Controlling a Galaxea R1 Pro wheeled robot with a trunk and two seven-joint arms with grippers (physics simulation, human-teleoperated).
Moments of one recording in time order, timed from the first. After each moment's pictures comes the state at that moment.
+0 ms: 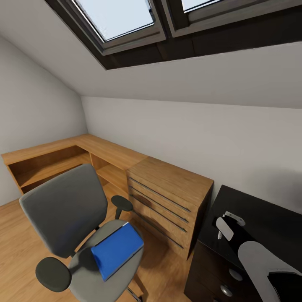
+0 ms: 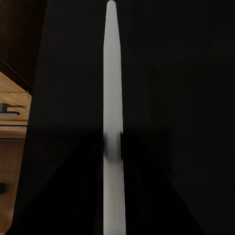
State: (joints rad) left arm 0.06 0.01 -0.10 -0.57 0.36 -0.26 0.36; right arm -0.81 -0.13 0.05 -0.38 -0.59 0.29 -0.46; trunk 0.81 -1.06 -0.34
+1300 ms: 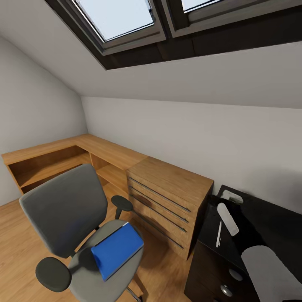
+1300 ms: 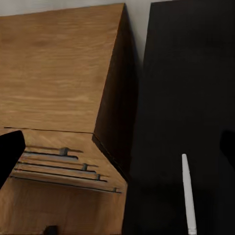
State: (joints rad) left arm 0.06 0.01 -0.10 -0.57 0.36 -0.26 0.36; right arm -0.71 -0.13 0.04 -0.92 -0.60 0.42 -0.49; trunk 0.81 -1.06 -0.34
